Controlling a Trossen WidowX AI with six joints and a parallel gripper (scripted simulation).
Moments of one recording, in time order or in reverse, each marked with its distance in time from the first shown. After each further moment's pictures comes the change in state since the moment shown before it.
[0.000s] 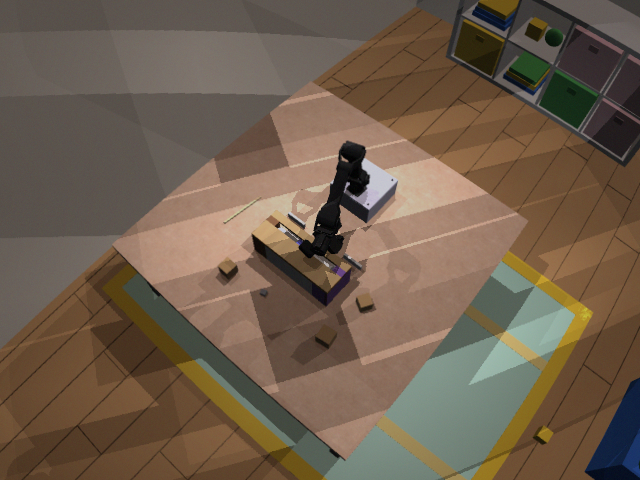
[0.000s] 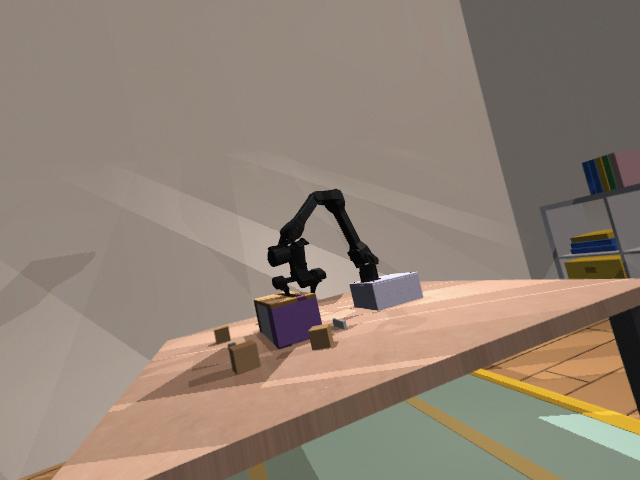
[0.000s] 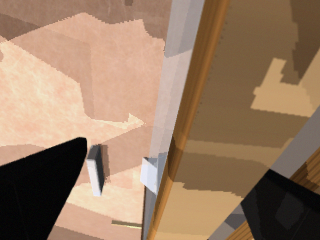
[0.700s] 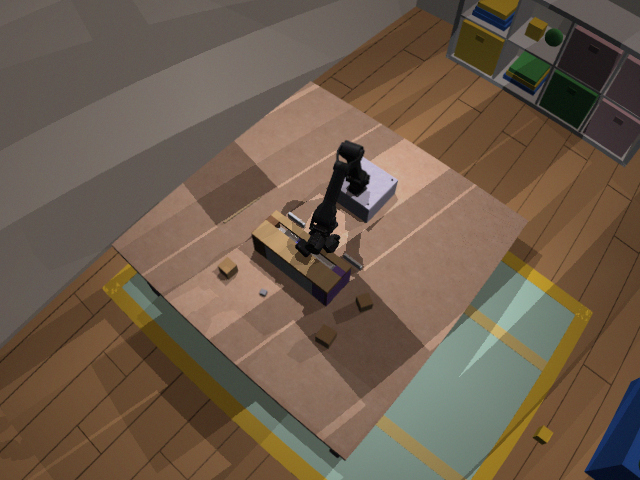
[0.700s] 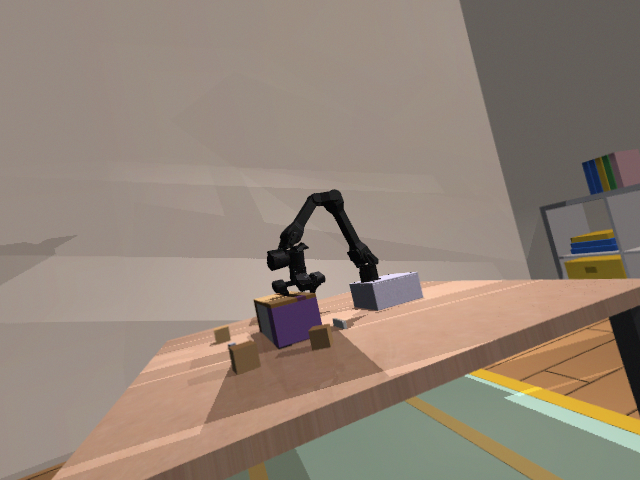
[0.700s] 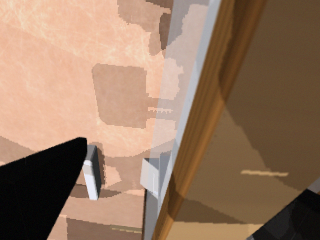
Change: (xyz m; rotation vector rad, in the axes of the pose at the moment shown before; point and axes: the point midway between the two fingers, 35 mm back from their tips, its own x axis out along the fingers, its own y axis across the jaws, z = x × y) arm 0.018 0.000 -0.012 -0.001 -0.003 0.002
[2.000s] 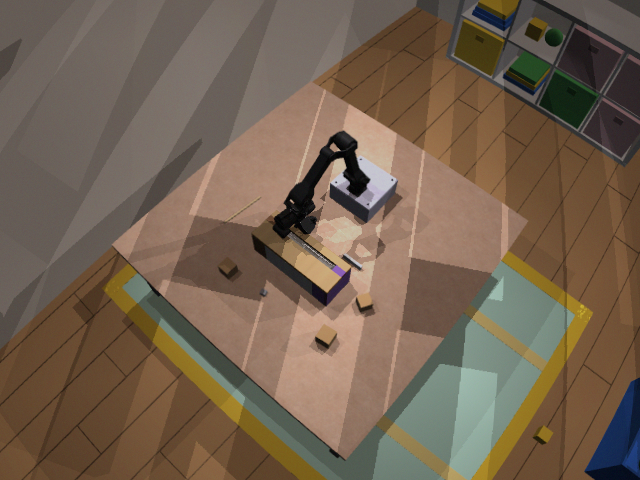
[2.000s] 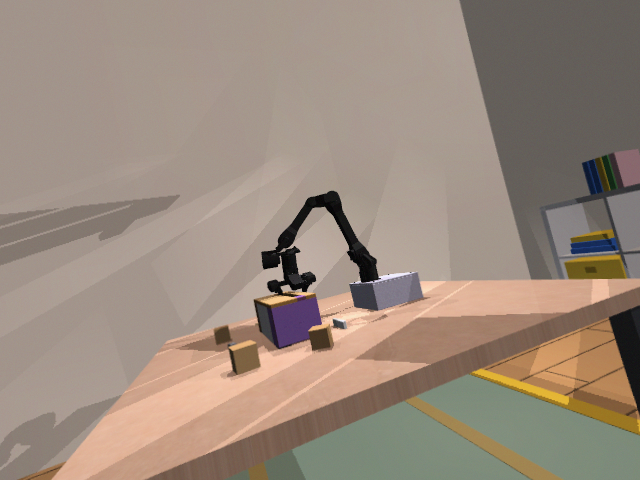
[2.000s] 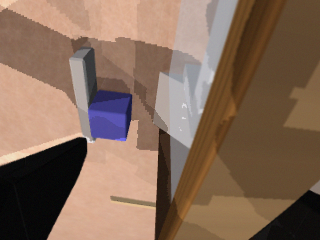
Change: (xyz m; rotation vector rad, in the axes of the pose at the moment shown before) arm 0.035 0.004 -0.115 0.003 0.012 0.013
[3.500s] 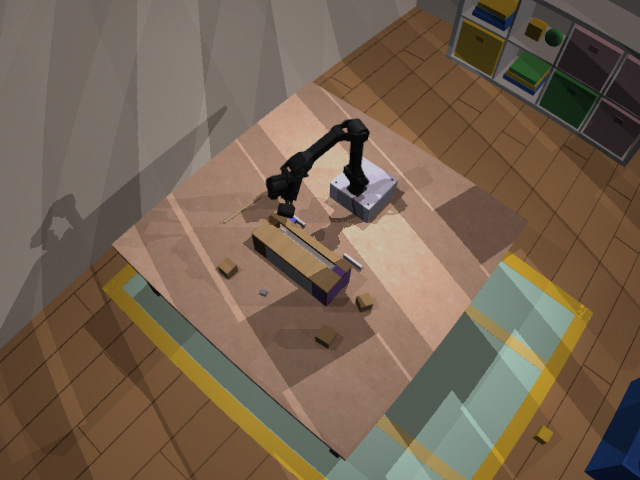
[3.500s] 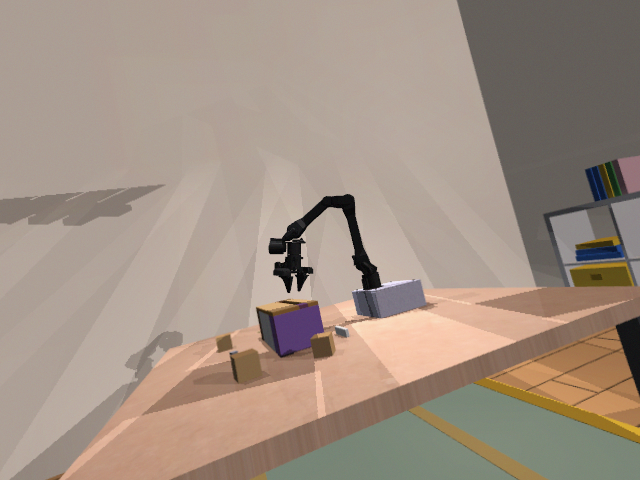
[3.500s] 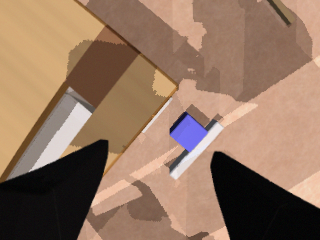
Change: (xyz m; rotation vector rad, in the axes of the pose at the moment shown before) arm -0.050 0.018 -0.059 2.579 -0.311 0.179
